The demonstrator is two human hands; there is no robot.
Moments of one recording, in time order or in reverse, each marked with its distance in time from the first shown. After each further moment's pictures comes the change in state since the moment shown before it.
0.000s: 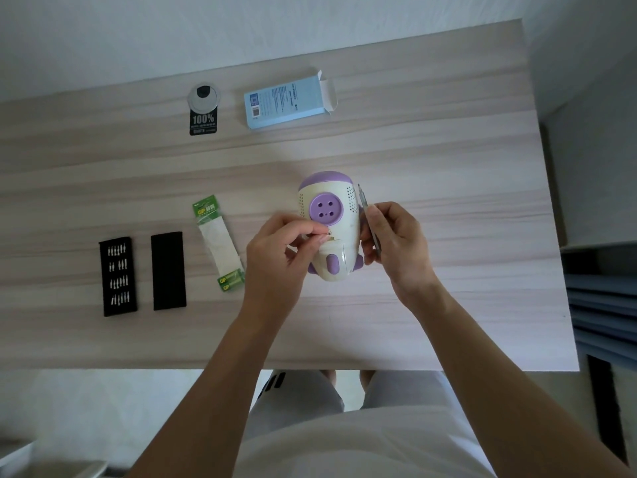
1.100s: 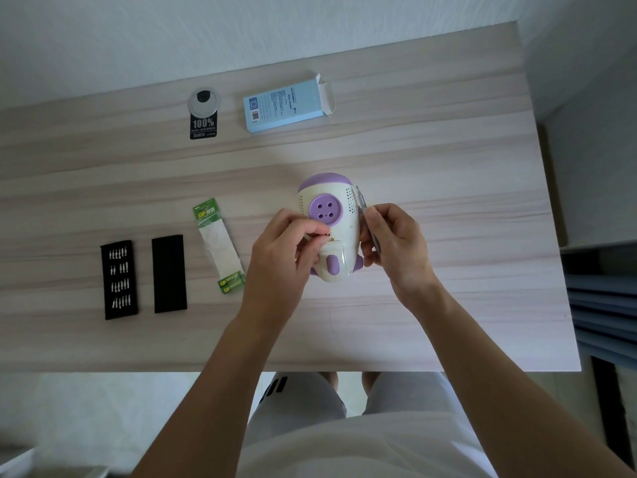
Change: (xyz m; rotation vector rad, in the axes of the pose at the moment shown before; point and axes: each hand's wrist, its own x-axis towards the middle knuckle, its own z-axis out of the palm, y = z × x) left_hand 0.002 -0.003 -0.002 0.199 -0.049 0.216; right_hand -0.001 0.001 -0.001 0.006 -0.012 0.001
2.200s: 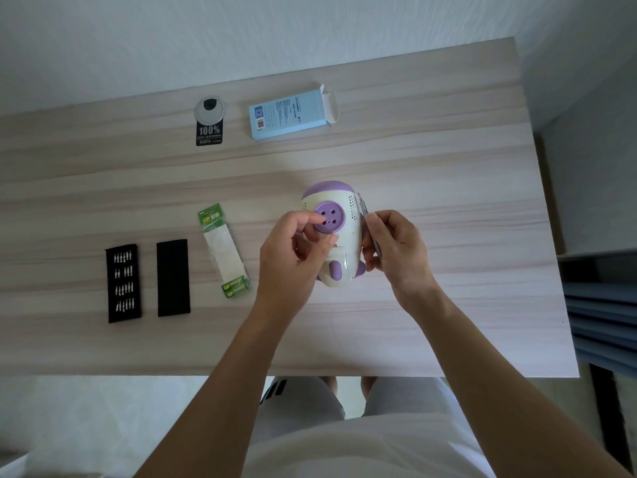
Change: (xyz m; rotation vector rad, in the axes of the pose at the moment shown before) left_hand 0.003 -0.001 0.013 -0.325 0.058 -0.311; right_hand 0.000 -0.003 0.002 -0.034 0.020 0.018
